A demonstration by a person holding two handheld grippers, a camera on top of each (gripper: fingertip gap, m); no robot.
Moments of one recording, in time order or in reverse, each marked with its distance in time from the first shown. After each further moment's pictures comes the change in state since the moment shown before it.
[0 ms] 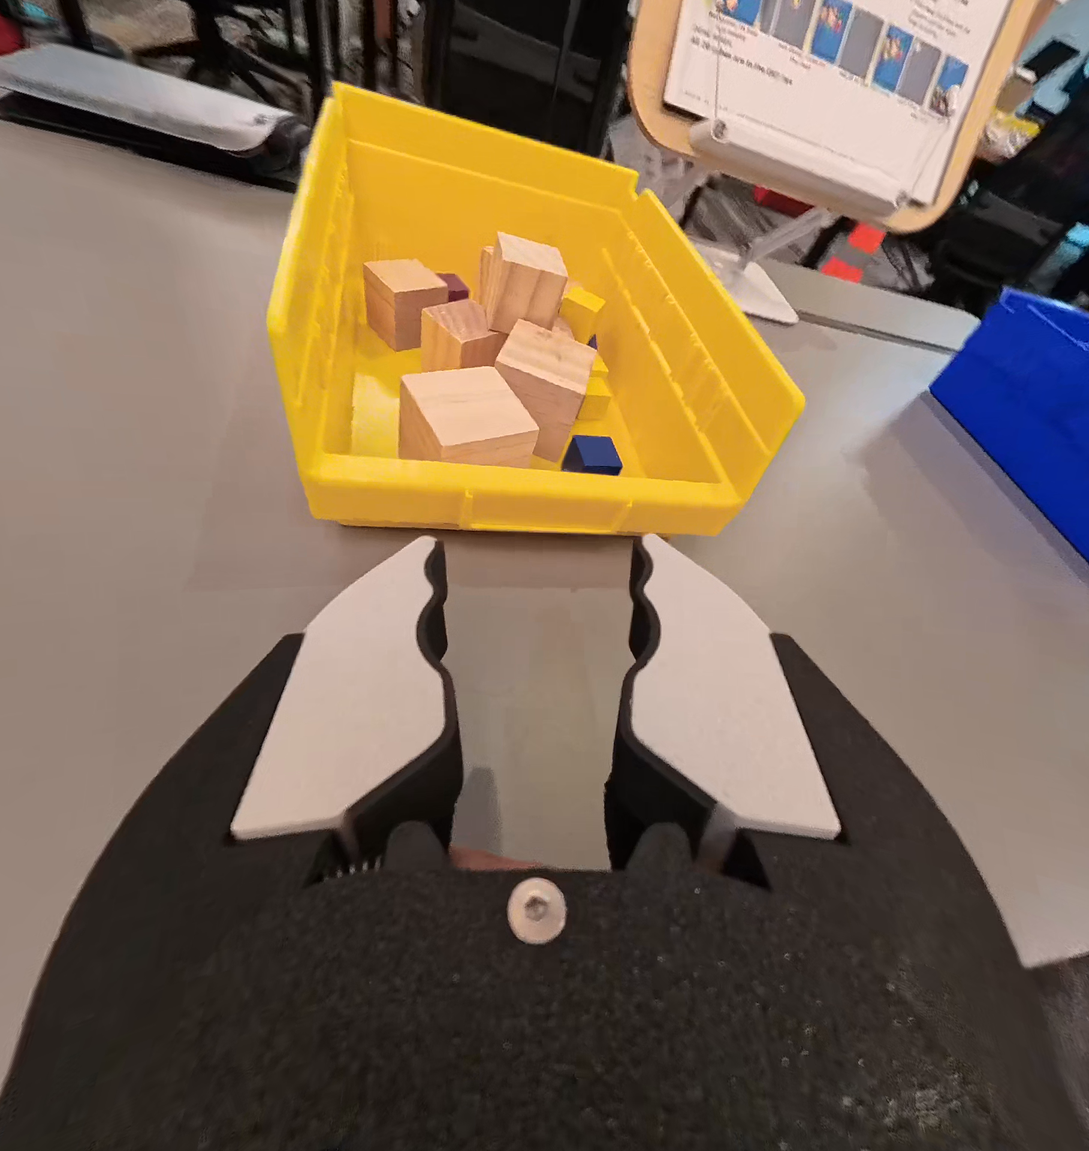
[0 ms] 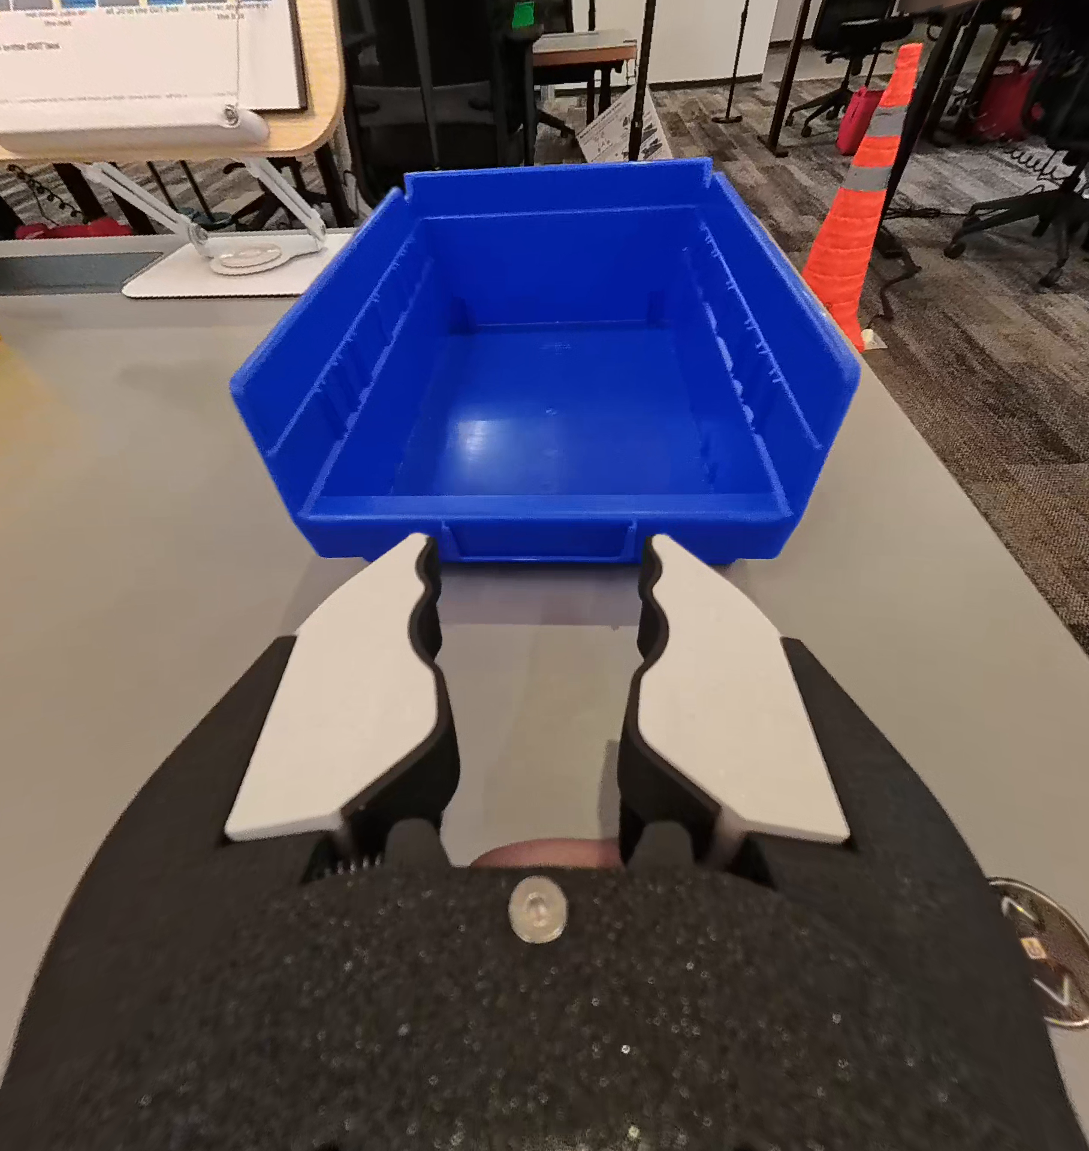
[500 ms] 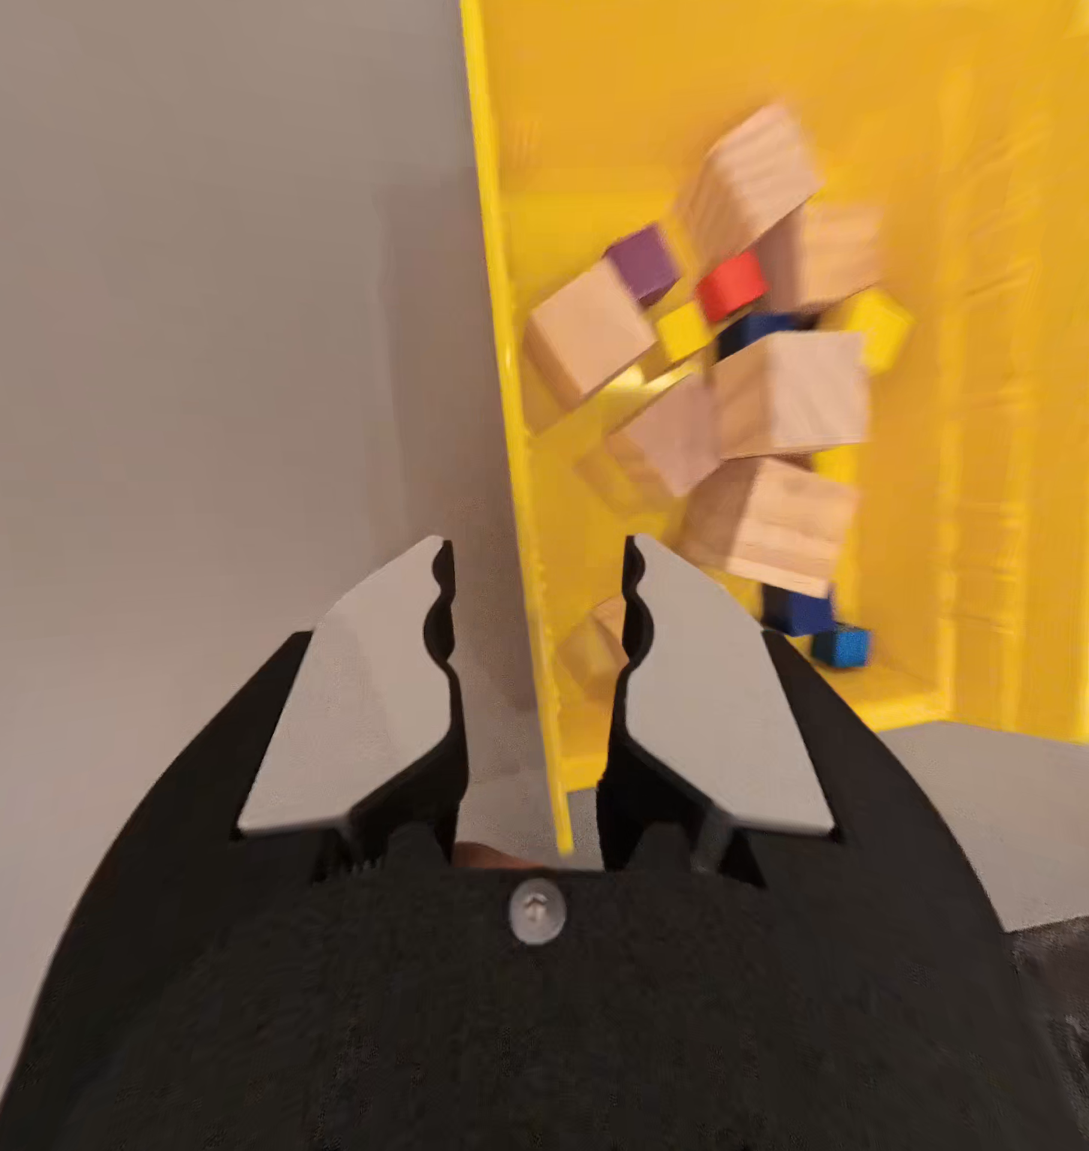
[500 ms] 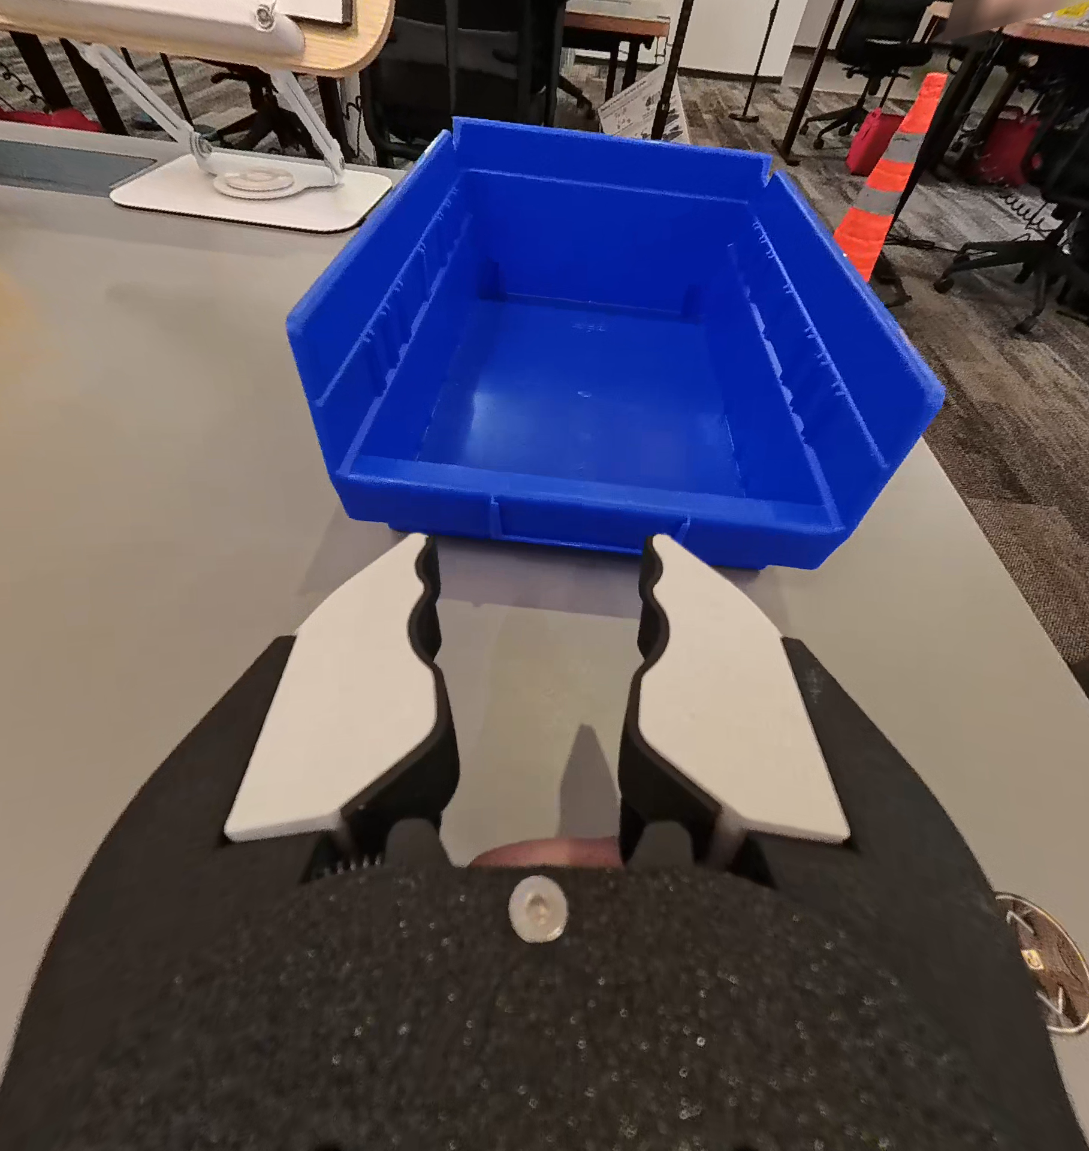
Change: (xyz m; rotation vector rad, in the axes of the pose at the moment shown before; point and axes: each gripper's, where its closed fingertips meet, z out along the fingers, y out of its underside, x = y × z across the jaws) left arm -0.101 -0.082 0.137 -0.790 -0.129 0.021; right arm -0.022 0.008 0.003 -0.038 0.006 -0.126
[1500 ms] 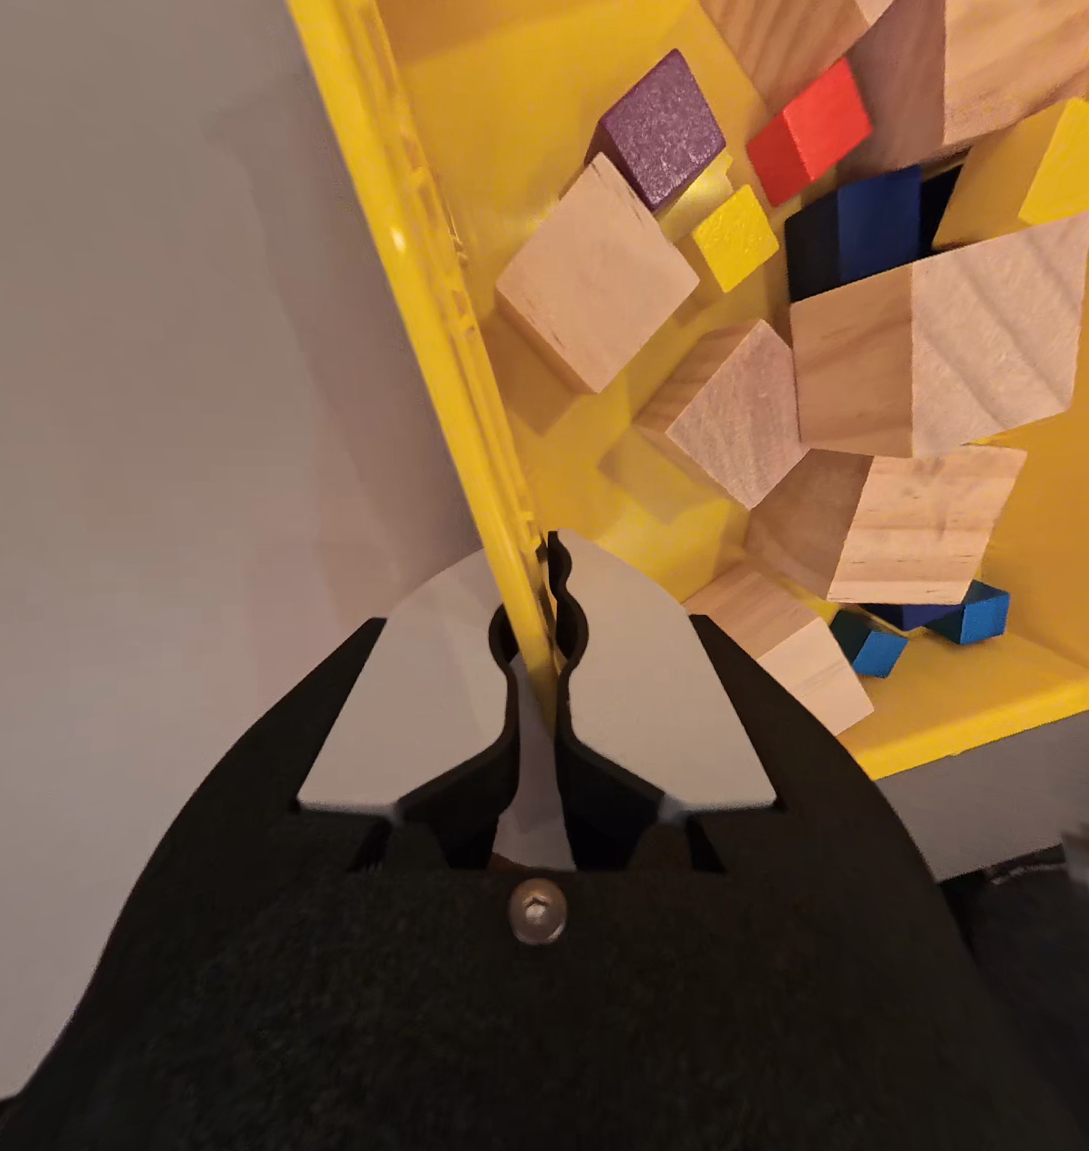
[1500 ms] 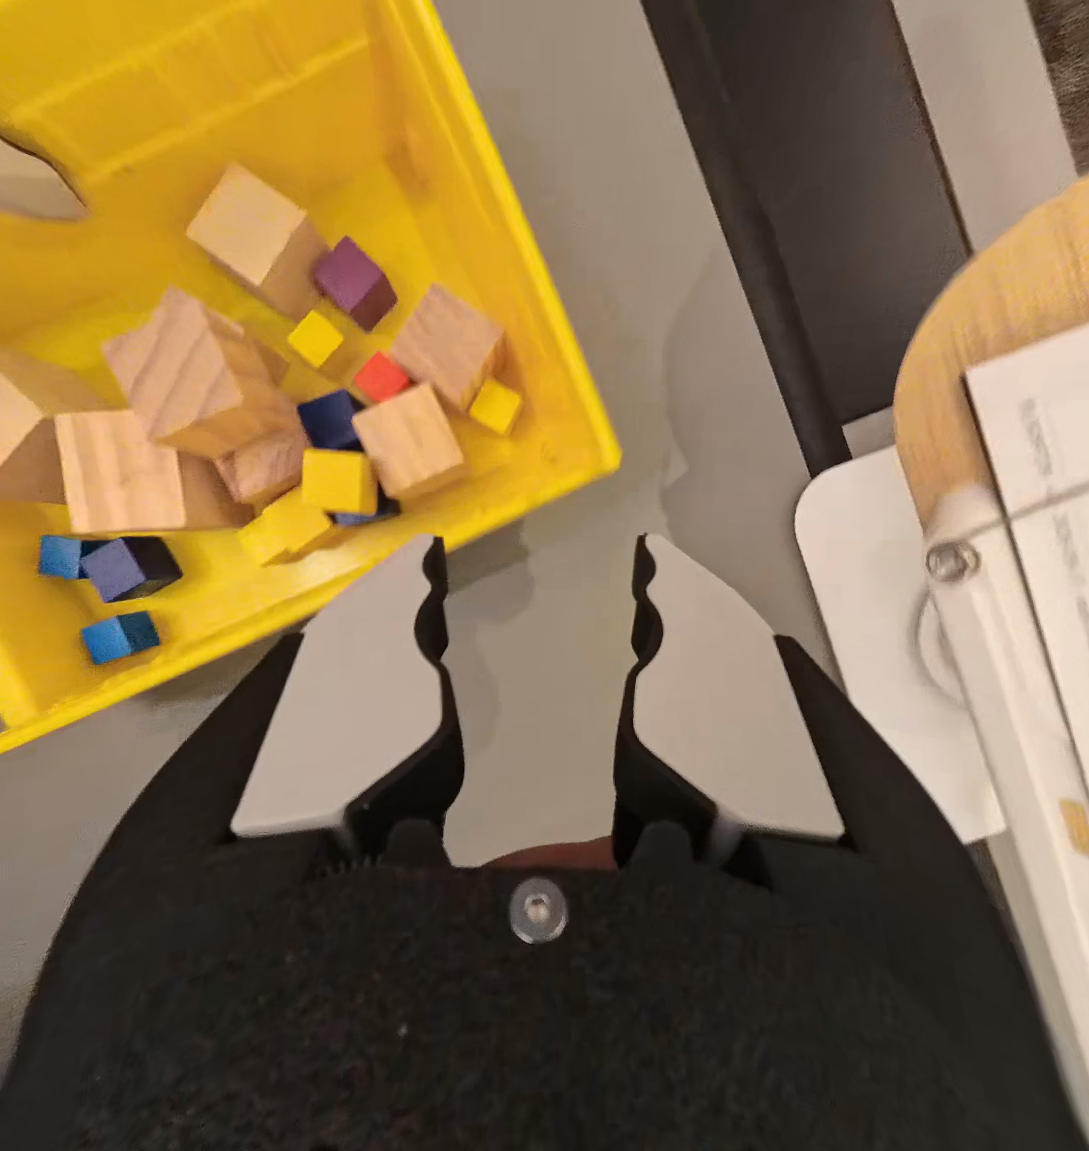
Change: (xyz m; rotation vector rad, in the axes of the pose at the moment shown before) left arm 0.000 0.030 0.046 -0.209 0.044 0.198; right arm -0.428 -0.178 0.260 -0.595 -0.897 -0.686
